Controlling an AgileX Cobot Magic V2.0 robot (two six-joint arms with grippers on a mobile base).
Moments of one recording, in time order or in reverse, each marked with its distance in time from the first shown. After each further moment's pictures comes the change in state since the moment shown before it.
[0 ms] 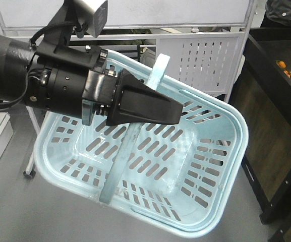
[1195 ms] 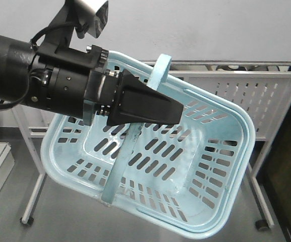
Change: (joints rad) left arm 0.000 0.000 0.000 0.000 -0.002 0.000; right arm 0.000 0.000 0.000 0.000 0.000 0.000
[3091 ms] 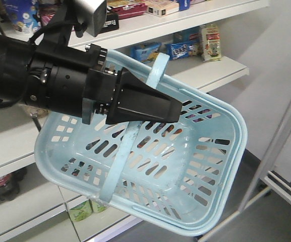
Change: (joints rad) left arm 0.000 0.000 0.000 0.000 -0.005 0.000; right arm 0.000 0.000 0.000 0.000 0.000 0.000
